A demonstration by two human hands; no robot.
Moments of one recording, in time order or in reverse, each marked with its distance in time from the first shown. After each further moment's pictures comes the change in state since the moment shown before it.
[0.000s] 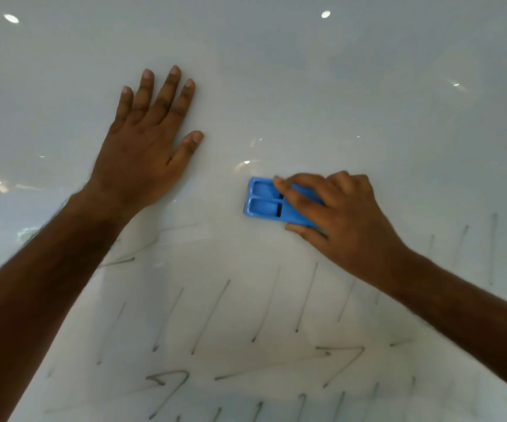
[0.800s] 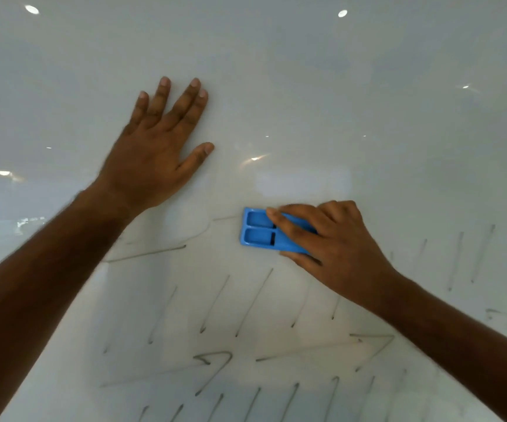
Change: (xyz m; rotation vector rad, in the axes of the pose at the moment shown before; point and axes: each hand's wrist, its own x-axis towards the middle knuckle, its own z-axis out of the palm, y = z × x) left_hand -0.032 -0.054 -0.016 0.033 -0.028 0.068; right_hand 0.007 -0.078 0.005 0.097 -0.028 -0.061
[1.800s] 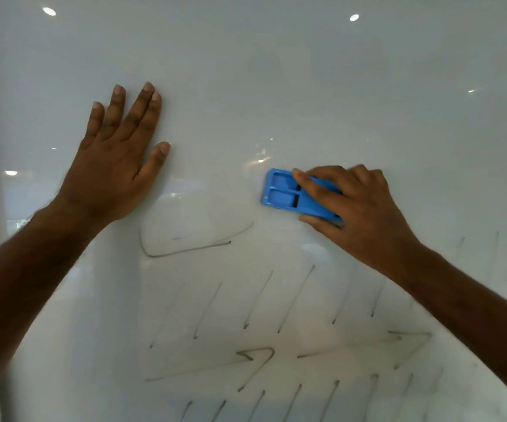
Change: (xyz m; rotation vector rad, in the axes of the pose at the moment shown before) left_hand -0.066 -0.089 -0.014 -0.078 0.006 -0.143; right_hand 0.055 -0.009 -0.003 -0.016 0.006 0.110
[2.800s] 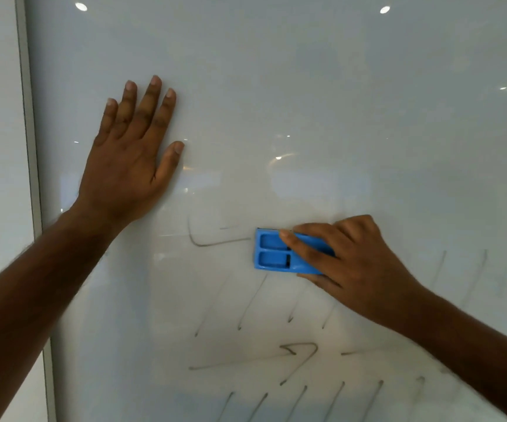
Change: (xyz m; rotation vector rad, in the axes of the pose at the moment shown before) left_hand -0.031 -0.042 -0.003 0.086 0.097 -0.002; right_hand -0.020 -0.089 0.022 0.010 -0.009 -0.233
